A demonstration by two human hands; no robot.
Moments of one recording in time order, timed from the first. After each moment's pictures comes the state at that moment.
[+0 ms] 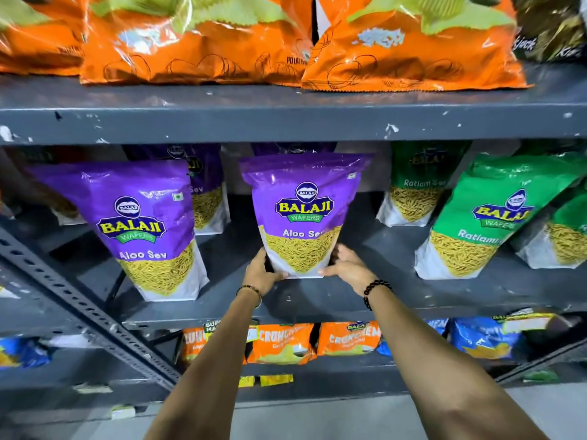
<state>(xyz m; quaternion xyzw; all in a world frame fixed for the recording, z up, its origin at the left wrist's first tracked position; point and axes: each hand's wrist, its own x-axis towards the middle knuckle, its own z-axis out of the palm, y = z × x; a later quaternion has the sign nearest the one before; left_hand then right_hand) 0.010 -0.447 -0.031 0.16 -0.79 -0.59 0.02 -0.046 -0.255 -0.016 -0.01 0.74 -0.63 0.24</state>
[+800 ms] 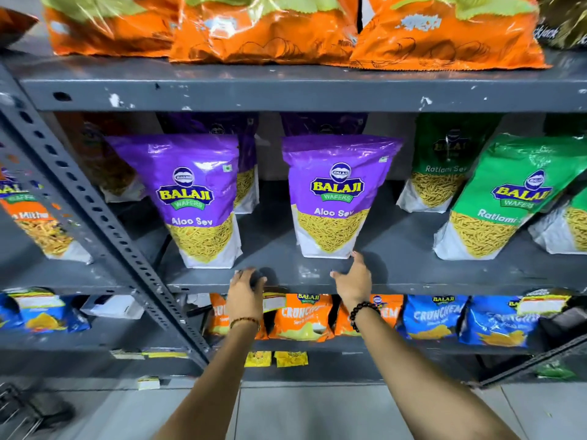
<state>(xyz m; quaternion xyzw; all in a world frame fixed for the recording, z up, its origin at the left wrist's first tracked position) 0.127 -0.484 -0.054 0.27 -0.86 -0.41 0.15 0.051 -0.300 -0.036 0.10 0.88 -0.47 0.03</state>
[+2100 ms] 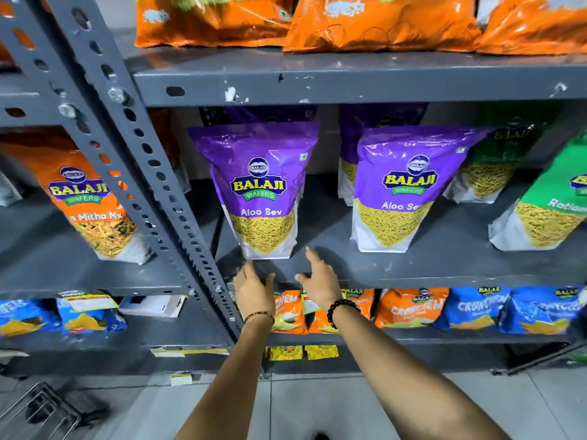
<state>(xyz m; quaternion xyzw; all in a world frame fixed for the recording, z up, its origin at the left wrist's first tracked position) 0.149 -0.590 -0.052 0.32 -0.86 -0.38 0.13 0.097 -0.472 -0.039 -0.08 0.91 -0.39 0.13</state>
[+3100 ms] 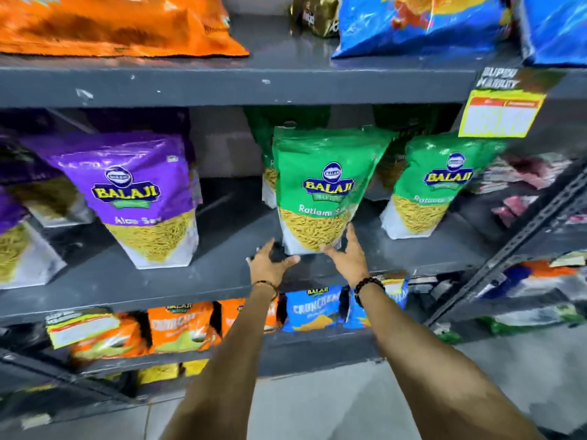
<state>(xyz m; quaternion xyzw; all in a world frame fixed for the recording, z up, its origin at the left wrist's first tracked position) -0.015 -0.149 -0.032 0.19 -0.83 -0.53 -0.01 -0.044 0.017 -0.018 0.08 0.81 -0.57 0.05</state>
